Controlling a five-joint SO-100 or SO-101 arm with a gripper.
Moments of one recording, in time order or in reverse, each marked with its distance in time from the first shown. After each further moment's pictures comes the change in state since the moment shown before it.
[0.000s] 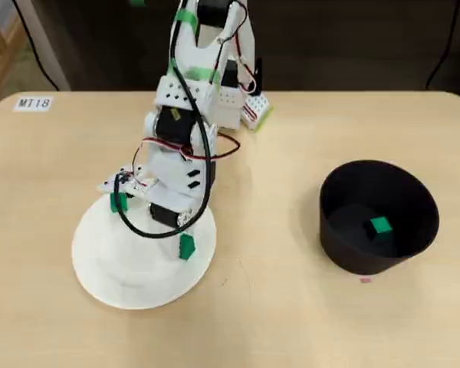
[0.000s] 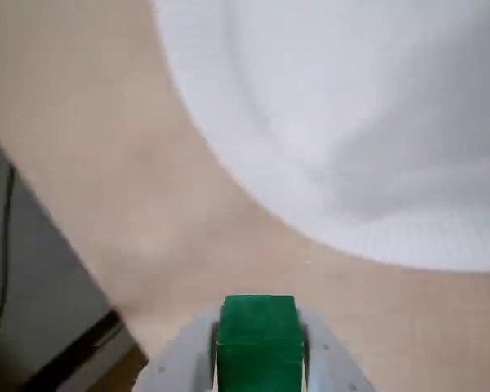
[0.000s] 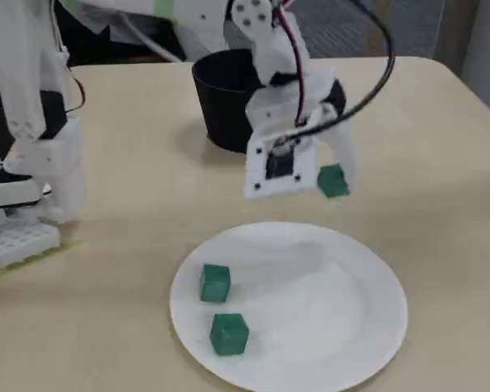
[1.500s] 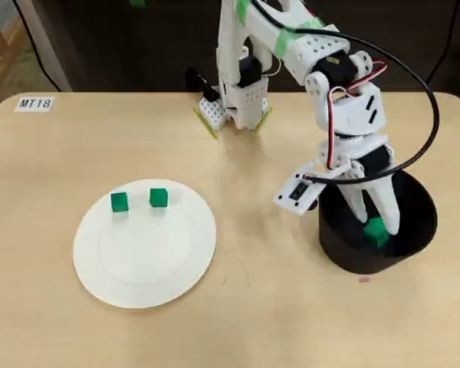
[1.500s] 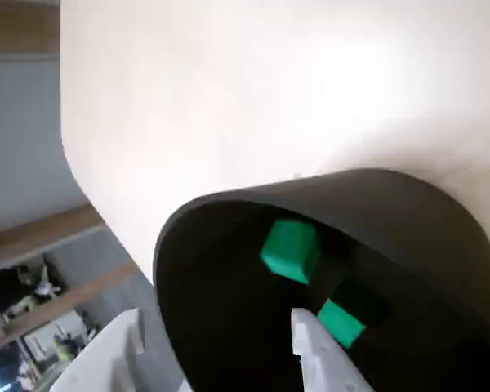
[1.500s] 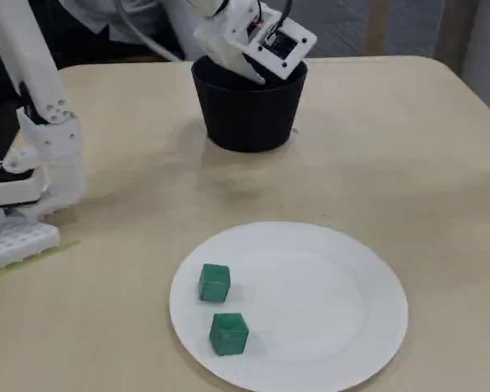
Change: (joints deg) arm -41.2 8.7 14.3 -14.4 -9.4
